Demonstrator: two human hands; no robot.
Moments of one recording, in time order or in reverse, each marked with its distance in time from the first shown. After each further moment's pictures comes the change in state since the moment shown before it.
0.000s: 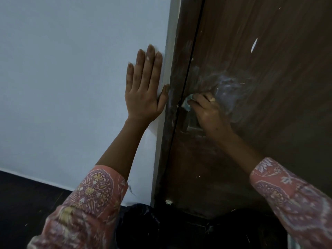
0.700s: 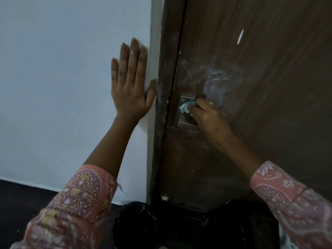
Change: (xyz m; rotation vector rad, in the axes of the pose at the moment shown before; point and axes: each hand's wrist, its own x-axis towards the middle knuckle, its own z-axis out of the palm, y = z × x) left_hand 0.001 0.003 0.001 0.025 0.045 -0.057; right_hand -0.035 0.007 -0.004 0.079 -0.108 0.121
